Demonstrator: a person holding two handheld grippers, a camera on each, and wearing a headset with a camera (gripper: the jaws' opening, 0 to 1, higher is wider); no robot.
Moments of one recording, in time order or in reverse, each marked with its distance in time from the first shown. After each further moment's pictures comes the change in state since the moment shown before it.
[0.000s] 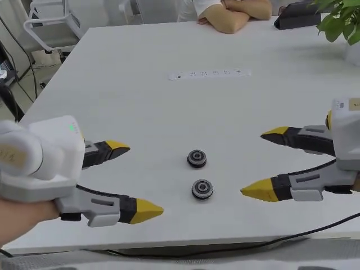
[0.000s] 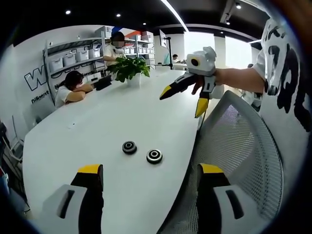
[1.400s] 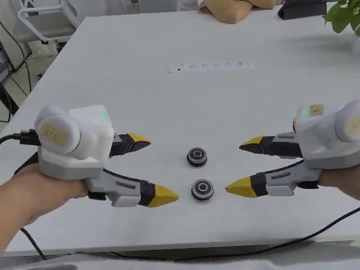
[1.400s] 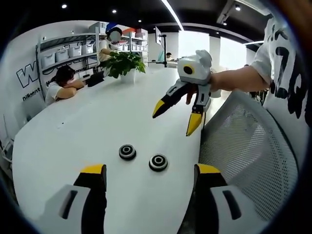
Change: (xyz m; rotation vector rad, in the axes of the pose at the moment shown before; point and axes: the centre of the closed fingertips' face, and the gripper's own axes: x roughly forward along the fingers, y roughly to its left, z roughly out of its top) left arm 0.052 0.019 -0.001 -0.009 0.017 -0.088; right arm 0.049 -0.012 -0.028 0.036 0.058 0.093
